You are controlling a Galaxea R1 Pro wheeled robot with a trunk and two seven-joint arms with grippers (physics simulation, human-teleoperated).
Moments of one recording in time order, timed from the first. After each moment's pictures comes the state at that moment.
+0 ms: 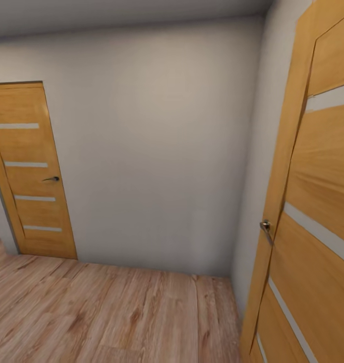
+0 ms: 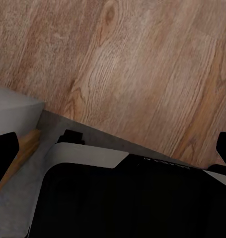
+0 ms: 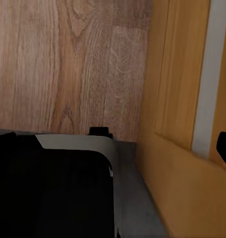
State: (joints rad) left arm -0.23 -0.01 0.00 0.00 0.28 -0.01 -0.03; right arm -0.12 -0.09 0.05 0.03 -0.08 -0.21 0.06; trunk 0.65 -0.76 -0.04
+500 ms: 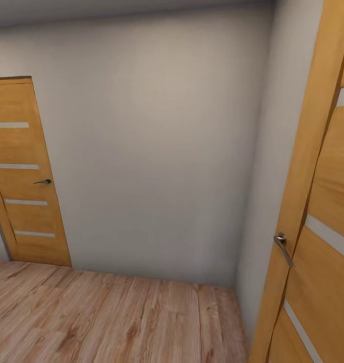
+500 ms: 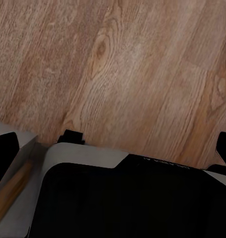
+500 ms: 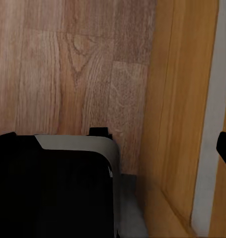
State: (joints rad) left arm -0.23 -0.01 0.00 0.00 0.28 -0.01 -0.03; right arm -0.12 -0.09 0.05 0.03 -0.08 -0.21 0.06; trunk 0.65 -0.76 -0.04
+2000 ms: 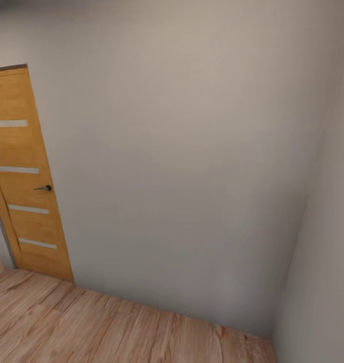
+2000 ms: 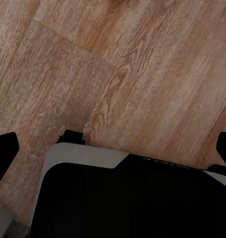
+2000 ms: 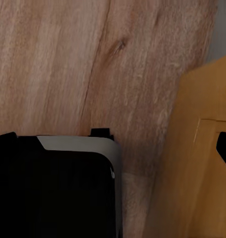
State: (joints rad) left arm -0.23 -0.01 0.00 0.00 0.28 -0.01 -0.03; right arm -0.12 -0.08 0.05 0.03 -0.08 -0.22 0.06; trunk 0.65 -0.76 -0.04
